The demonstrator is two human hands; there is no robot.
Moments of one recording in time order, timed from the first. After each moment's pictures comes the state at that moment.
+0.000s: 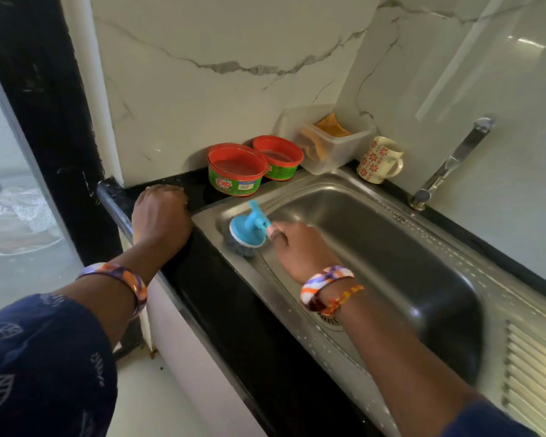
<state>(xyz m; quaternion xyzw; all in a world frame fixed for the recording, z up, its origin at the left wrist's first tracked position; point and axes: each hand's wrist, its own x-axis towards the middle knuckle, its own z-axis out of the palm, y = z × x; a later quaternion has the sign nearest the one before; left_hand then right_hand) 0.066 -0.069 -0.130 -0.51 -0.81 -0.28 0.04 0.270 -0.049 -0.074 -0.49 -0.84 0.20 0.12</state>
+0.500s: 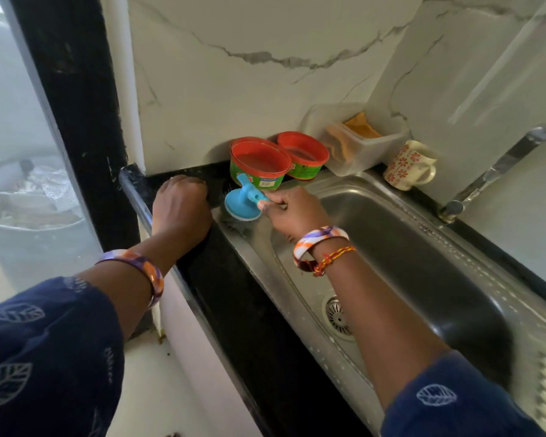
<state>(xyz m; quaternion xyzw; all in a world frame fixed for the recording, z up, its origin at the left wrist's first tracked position) 0.066 -0.063 -0.135 -0.51 -0.82 -0.25 0.05 0.225 -0.009 -0.070 -0.45 -0.85 0.24 0.13</state>
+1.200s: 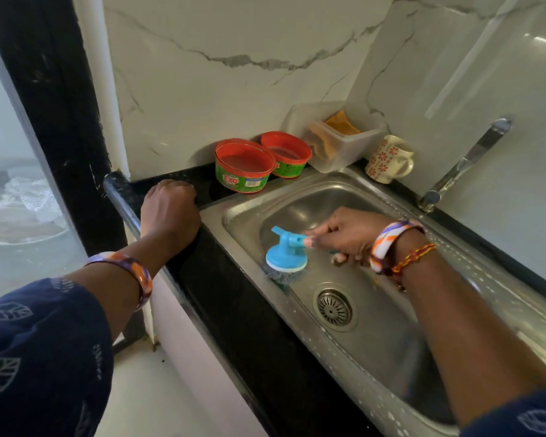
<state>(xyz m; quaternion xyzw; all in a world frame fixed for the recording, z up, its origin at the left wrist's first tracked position) 0.068 -0.071 -0.124 -0.52 -0.81 -0.27 0.02 0.303 -0.014 -0.025 -0.51 -0.80 0.32 -0.08</state>
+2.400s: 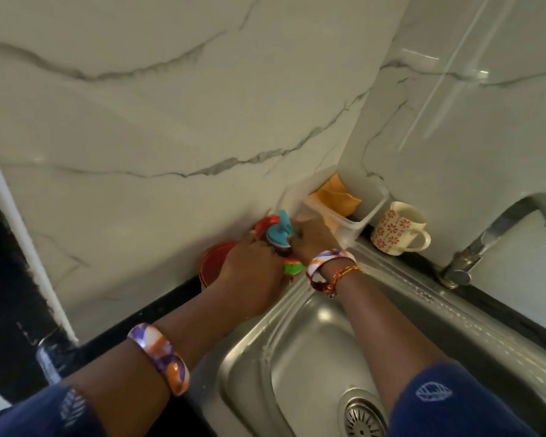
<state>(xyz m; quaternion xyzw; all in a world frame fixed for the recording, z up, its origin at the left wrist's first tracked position) 0.085 0.087 -0.072 -0.79 -0.60 -0.06 0.10 0.193 0.172 -0.052 -0.57 -0.81 0.10 0.07</state>
